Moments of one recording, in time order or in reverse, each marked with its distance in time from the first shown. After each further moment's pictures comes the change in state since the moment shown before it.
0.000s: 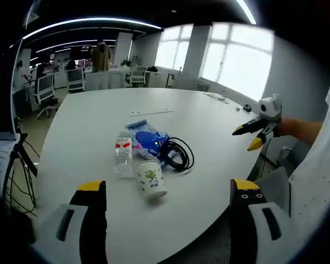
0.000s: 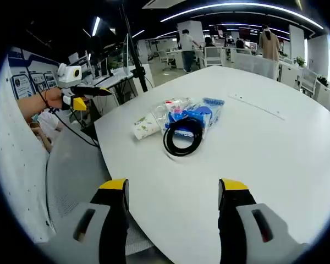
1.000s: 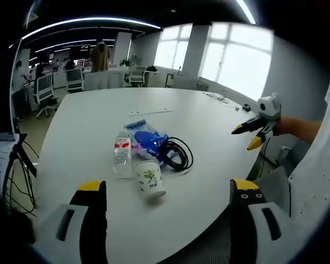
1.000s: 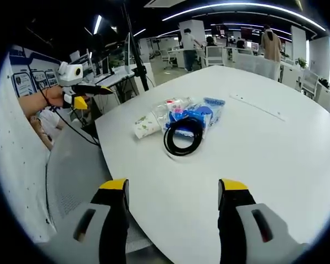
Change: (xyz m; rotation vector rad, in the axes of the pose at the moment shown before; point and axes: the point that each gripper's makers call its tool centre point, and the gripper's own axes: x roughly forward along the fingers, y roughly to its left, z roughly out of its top) left arm 0.000 -0.001 0.000 0.003 0.004 -0.007; right arm -0.001 0.001 0.002 -0.013 0.010 0.007
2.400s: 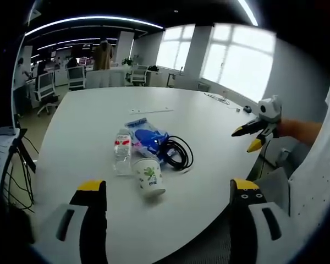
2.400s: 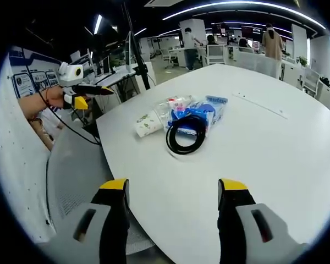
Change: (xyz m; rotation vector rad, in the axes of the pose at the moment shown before) left arm -0.001 0.001 -0.006 -0.022 -0.002 0.005; right arm 0.006 0.004 -0.003 0.007 0.007 0.012
